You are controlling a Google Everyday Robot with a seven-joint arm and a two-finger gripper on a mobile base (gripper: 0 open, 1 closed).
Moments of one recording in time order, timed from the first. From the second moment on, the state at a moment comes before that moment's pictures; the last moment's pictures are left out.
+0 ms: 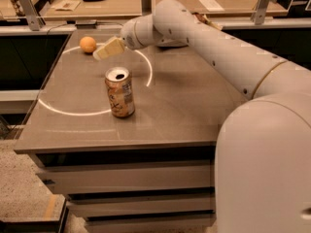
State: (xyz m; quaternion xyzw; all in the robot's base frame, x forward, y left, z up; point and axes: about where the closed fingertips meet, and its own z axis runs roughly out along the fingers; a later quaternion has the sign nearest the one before) arm 0.791 0.133 0.893 -0.45 0.70 0.21 0.50
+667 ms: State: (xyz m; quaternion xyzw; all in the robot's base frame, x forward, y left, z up) arm 0.816 0.152 0.896 -0.44 0.69 0.21 0.53
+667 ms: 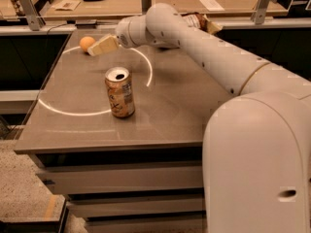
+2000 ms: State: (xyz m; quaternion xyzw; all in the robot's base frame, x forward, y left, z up) arm 0.844 0.190 0.875 -0.45 0.70 0.22 0.51
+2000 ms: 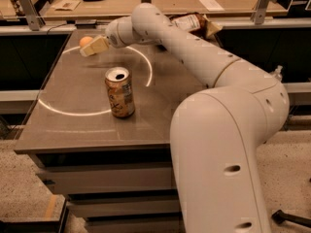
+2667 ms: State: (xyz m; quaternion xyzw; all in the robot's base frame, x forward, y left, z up) arm 0.851 0.208 0.874 -0.48 0.68 0.23 0.51
